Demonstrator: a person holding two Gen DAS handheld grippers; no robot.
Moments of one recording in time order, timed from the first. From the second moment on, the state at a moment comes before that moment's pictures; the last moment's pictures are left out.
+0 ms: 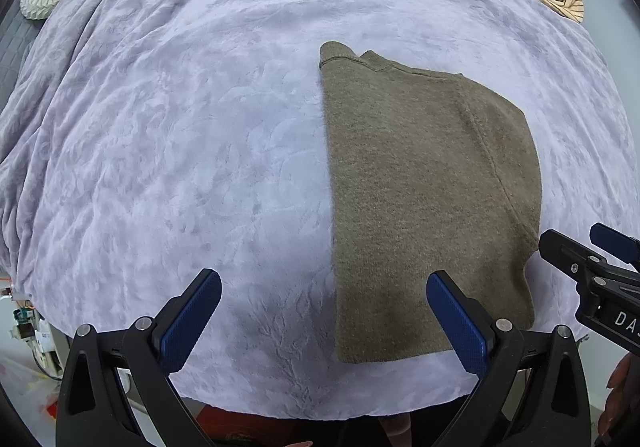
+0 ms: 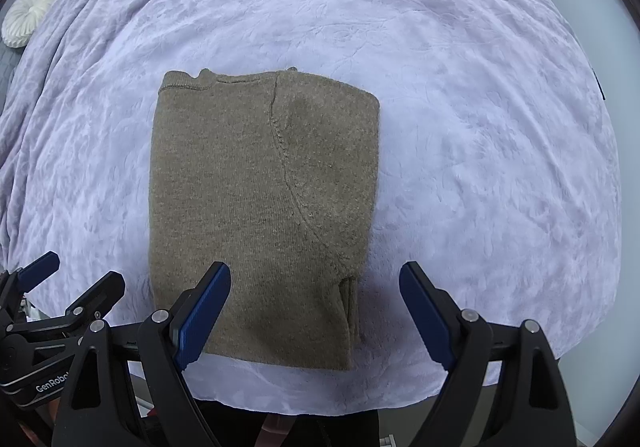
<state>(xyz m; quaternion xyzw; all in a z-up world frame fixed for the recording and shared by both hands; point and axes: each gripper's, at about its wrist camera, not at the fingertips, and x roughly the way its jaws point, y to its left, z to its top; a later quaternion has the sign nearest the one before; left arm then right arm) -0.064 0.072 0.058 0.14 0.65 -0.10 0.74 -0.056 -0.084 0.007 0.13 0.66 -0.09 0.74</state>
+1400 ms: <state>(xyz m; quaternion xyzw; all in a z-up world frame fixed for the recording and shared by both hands) -0.061 0.074 0.056 0.16 0.65 -0.10 0.74 -0.053 -0.084 0.006 0.13 0.66 -0.09 0.73</state>
